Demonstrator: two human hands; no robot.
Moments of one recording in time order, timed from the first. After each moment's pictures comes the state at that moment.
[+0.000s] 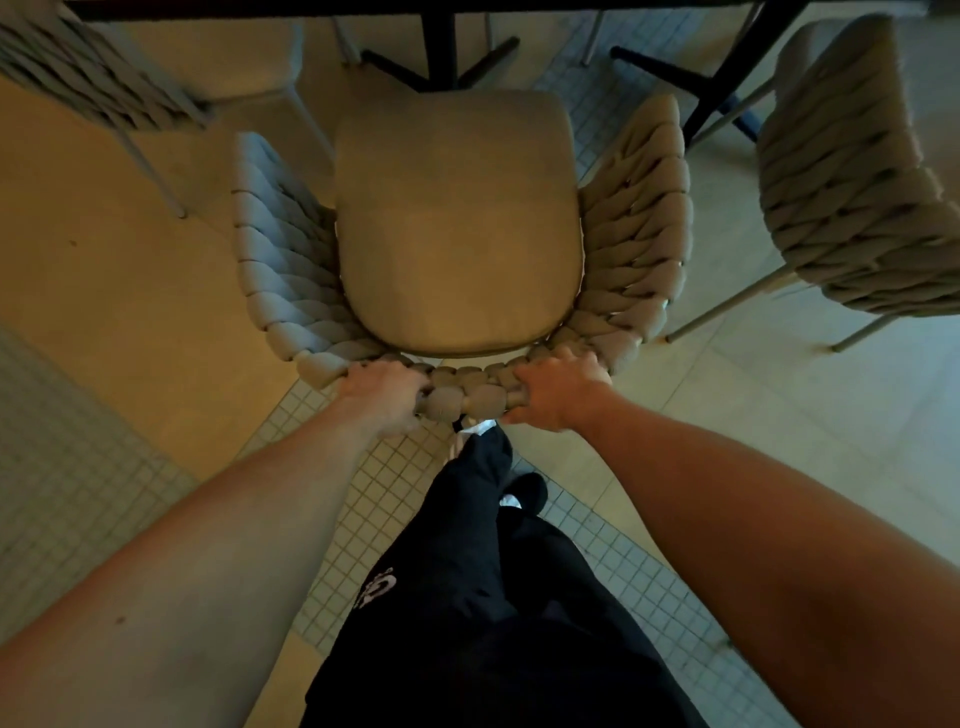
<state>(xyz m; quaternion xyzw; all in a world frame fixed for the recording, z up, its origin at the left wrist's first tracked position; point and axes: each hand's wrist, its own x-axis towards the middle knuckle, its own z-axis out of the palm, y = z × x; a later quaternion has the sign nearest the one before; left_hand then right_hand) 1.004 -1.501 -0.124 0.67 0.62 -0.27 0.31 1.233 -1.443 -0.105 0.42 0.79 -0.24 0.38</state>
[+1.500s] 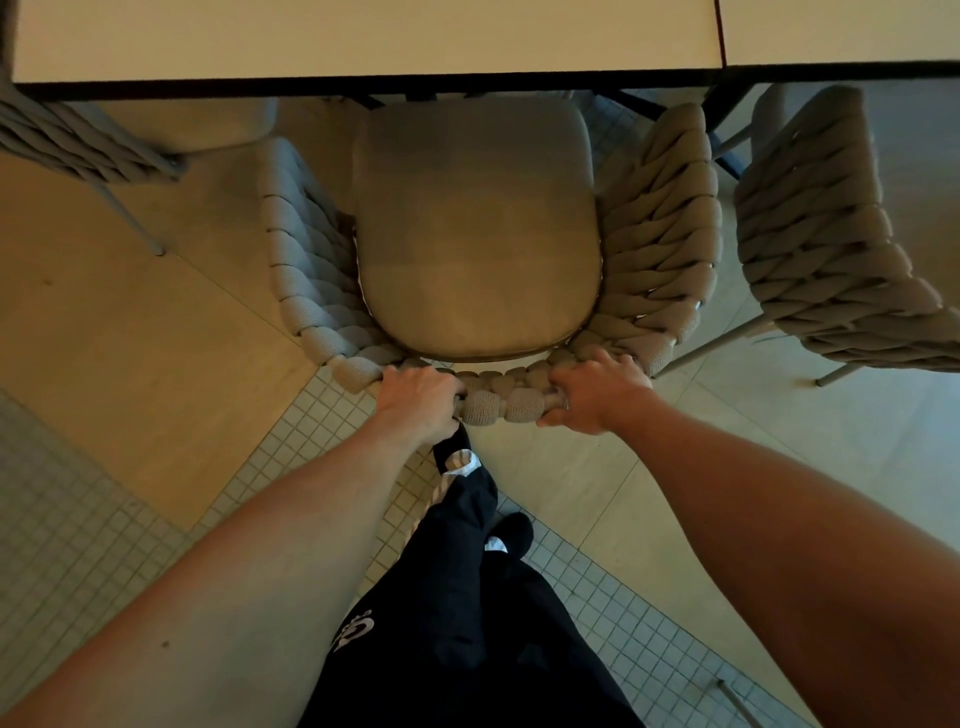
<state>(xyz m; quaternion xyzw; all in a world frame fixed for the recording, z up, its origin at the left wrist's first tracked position) 1.068 -1.399 -0.120 0.67 0.65 -0.24 0.28 1.290 -1.337 -0.107 0.44 0.78 -0.23 0.38</state>
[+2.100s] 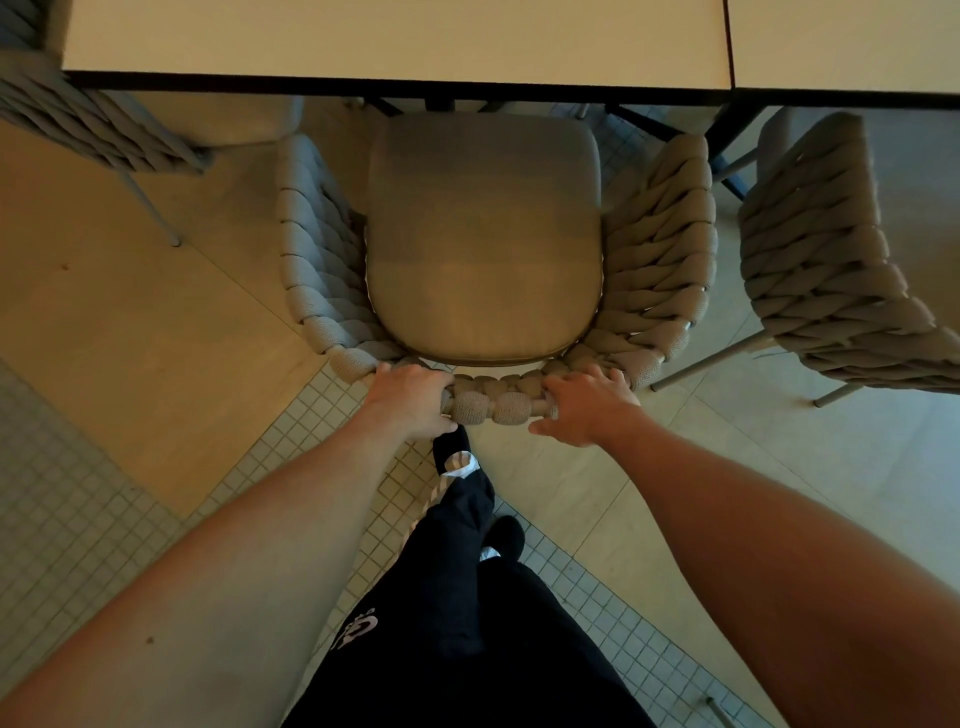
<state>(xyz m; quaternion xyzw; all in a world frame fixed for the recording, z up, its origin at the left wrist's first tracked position) 1.042 -1.414 -0.123 0.67 0.65 -0.20 0.30 1.278 -1.360 -0.108 0.47 0.78 -0.25 0.35</state>
